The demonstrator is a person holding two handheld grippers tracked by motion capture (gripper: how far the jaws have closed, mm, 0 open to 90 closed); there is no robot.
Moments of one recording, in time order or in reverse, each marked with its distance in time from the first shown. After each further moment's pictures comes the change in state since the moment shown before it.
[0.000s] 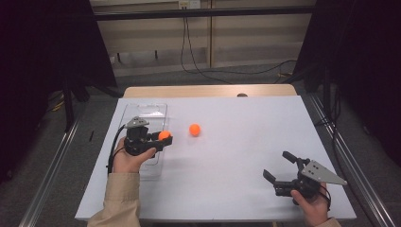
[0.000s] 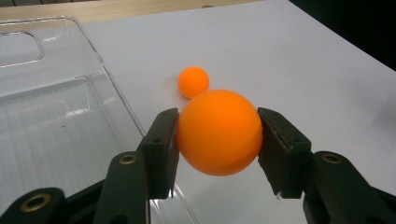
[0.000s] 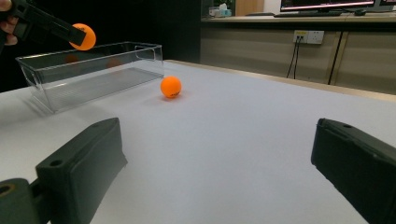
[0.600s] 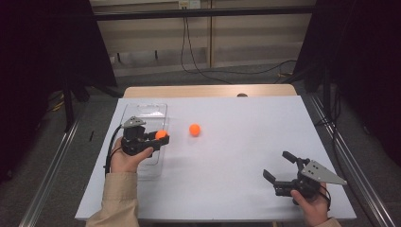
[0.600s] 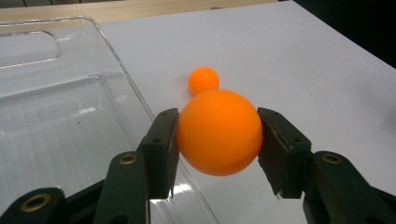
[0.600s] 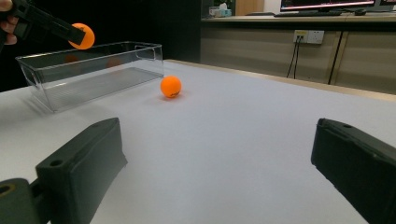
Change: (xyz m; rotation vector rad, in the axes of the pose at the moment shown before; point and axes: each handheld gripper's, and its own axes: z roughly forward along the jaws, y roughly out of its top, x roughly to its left) left arm 0.006 -0.001 -0.004 -0.006 0.021 -0.010; right arm 0.000 0.000 0.000 0.002 0.000 -0.003
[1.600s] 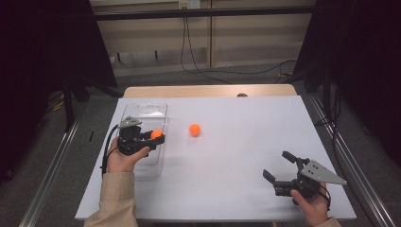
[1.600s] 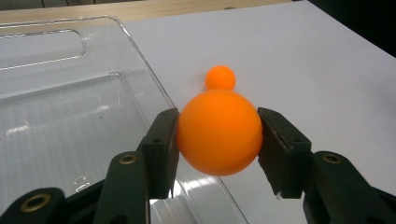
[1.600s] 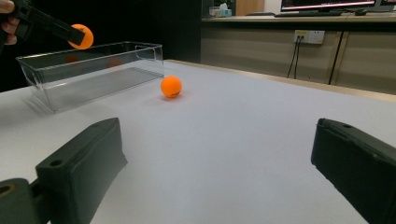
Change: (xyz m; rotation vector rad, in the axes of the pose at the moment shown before) left arm 0.008 -0.002 -0.005 -0.002 0.044 -0.005; right arm 0.000 0.000 0.001 -0.002 0.001 0.001
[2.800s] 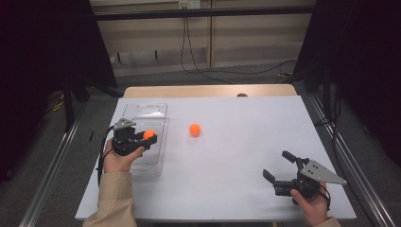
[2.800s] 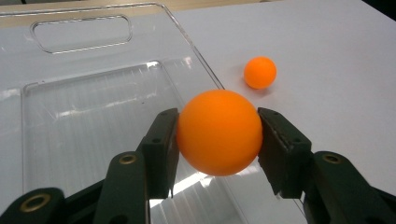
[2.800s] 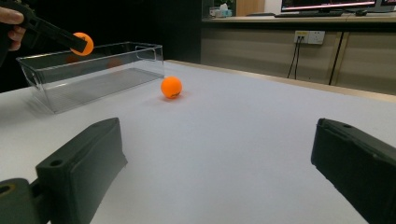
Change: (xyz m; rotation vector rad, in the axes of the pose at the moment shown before) left arm 0.017 -0.010 -0.001 0.011 0.104 -0.016; right arm 0.000 0.000 0.001 -0.001 0.002 0.000
